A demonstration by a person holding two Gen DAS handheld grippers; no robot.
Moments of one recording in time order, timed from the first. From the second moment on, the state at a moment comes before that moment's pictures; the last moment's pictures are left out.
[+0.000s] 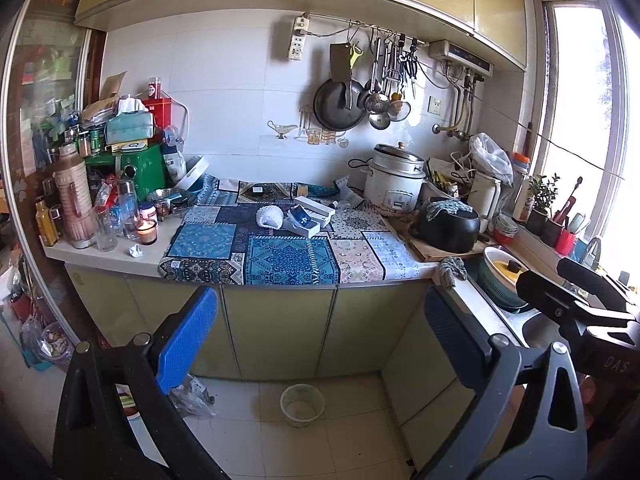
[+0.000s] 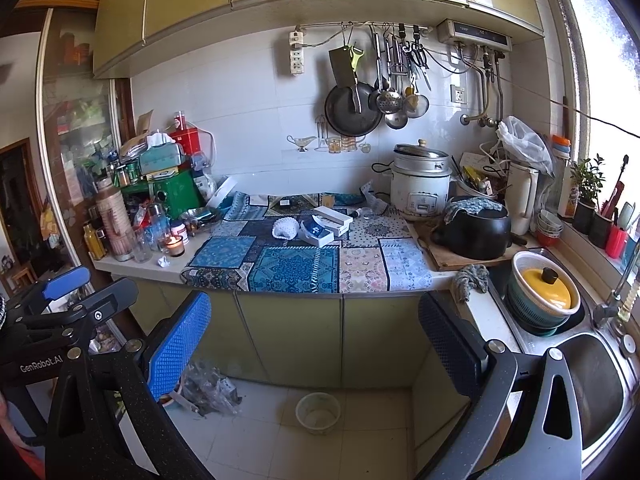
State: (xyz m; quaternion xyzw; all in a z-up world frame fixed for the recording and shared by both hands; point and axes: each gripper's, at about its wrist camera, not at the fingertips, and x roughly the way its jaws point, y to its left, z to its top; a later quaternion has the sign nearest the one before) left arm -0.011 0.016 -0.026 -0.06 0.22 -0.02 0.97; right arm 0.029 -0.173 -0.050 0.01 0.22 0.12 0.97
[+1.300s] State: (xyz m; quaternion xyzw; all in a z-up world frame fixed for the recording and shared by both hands) left arm 0.320 0.080 -0.079 -0.08 0.30 0.07 0.95; right arm 0.292 -0.189 -0.078 -0.01 0.24 0.10 0.97
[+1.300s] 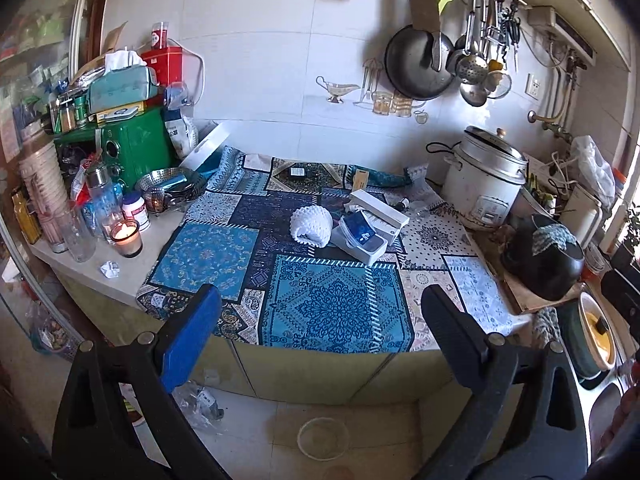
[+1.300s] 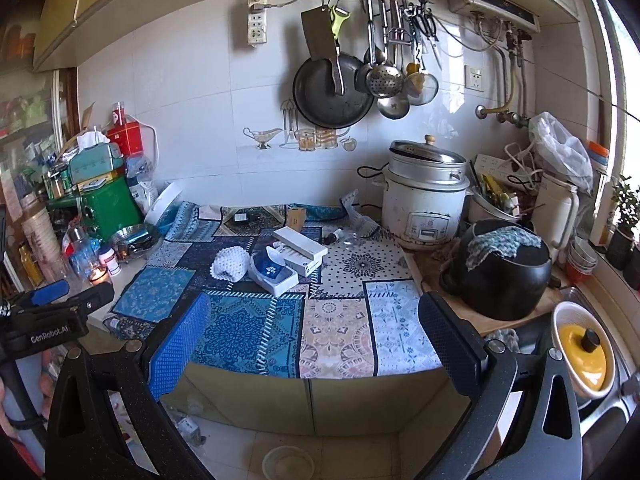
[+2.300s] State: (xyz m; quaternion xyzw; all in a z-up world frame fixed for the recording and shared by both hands) left arm 0.644 0.173 -0.203 -0.09 0.45 0.03 0.89; right arm 0.594 -0.096 -0.189 0.04 0.43 0.18 0.88
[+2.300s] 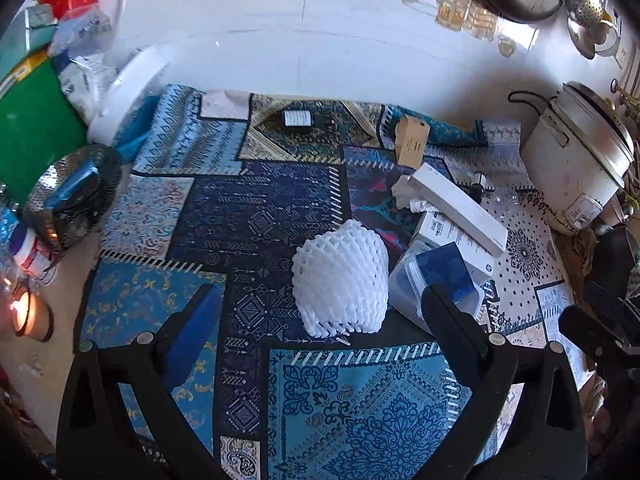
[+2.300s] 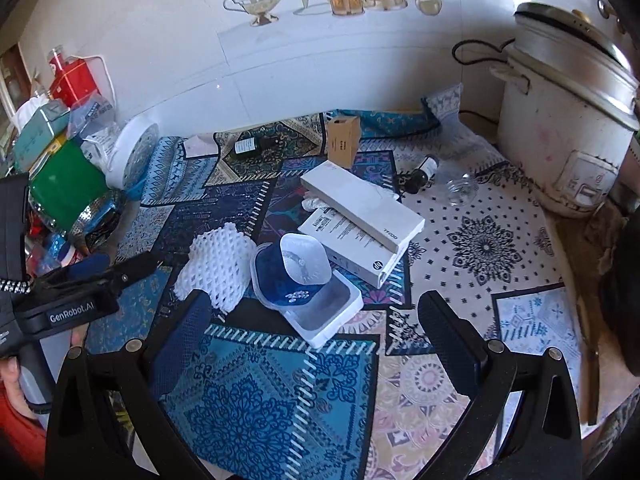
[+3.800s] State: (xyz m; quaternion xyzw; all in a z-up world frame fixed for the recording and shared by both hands) left arm 0.625 0.138 -0.201 -0.08 0.47 0.02 0.88; right arm 0.593 -0.107 -0.201 0.10 0.46 0.22 0.85
